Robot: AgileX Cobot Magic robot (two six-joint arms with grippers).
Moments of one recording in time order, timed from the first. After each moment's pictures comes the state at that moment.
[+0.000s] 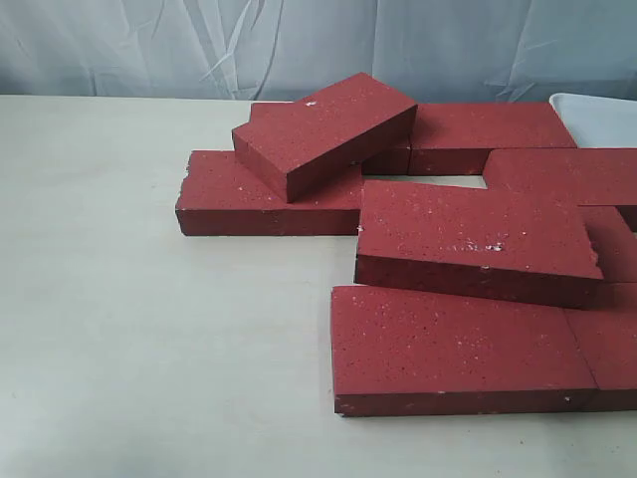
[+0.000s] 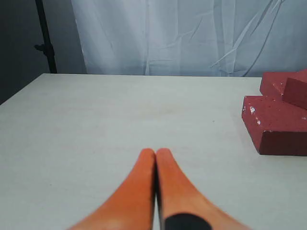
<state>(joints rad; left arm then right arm) 0.07 0.00 -0.01 -0.03 0.25 0.01 0.04 0.01 0.00 0.17 0.32 0.00</state>
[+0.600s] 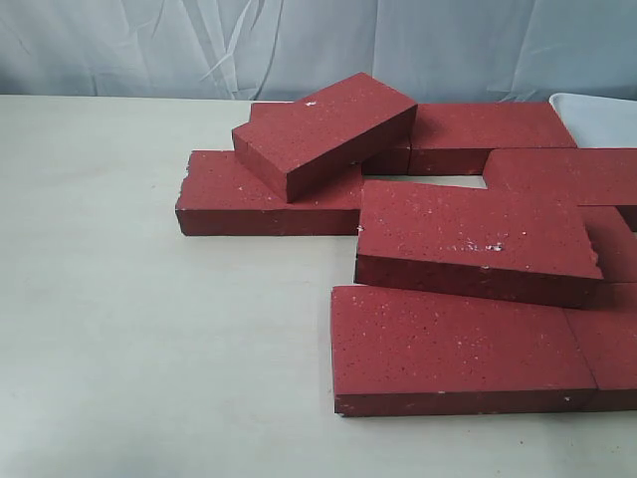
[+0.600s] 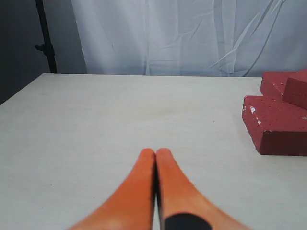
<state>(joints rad) 0.07 0.00 -0.01 -0.03 0.25 0.01 0.04 0.01 0.00 0.17 0.32 0.00</state>
